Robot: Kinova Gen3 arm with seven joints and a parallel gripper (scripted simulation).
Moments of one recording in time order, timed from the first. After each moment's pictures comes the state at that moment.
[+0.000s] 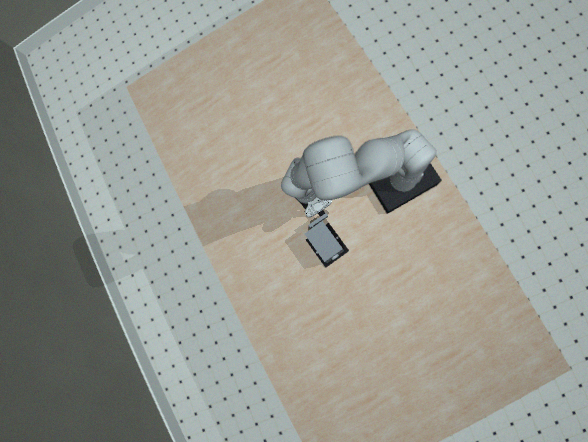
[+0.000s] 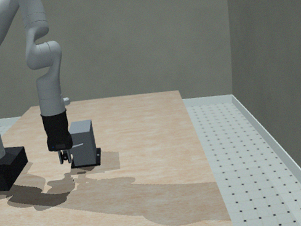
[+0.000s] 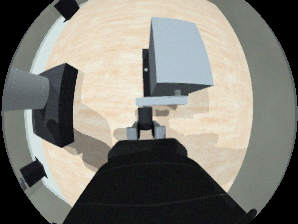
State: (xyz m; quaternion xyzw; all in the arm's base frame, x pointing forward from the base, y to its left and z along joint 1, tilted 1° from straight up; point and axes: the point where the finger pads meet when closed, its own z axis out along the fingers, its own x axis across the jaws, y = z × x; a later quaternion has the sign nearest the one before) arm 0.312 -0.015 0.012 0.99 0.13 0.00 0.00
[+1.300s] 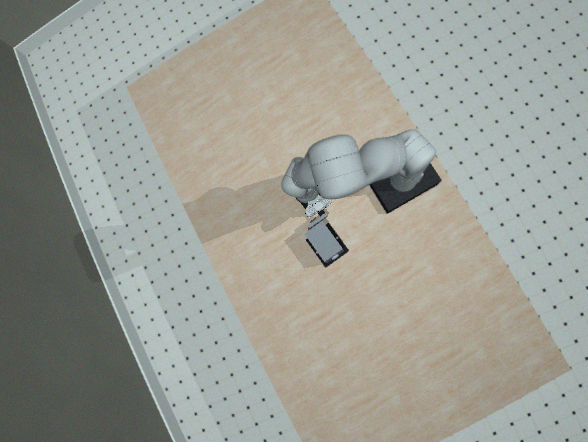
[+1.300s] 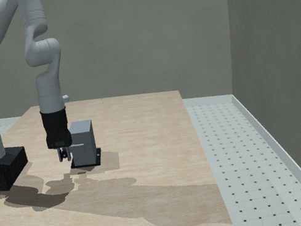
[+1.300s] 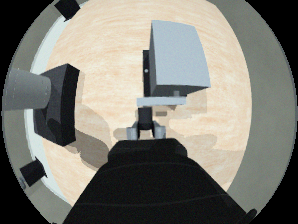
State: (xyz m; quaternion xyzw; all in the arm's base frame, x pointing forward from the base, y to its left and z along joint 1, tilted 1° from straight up) arm 0.312 -0.015 0.020 0.99 0.13 0.00 0.00
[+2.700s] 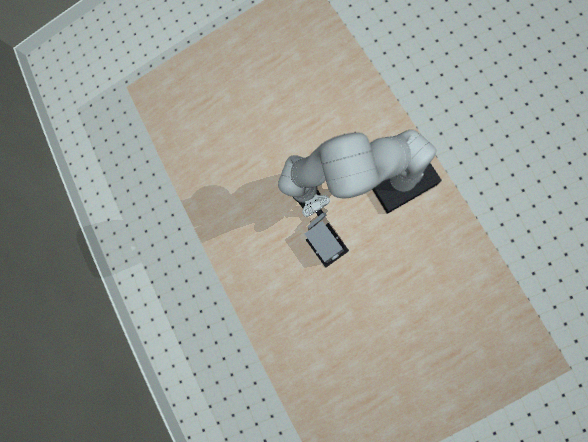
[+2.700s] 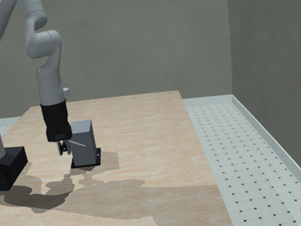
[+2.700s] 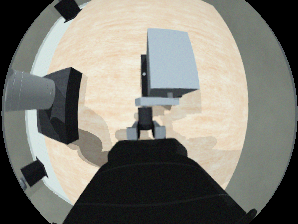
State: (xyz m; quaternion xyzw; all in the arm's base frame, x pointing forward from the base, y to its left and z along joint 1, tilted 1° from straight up) arm 0.316 -0.014 0.043 0.99 0.13 0.00 0.00
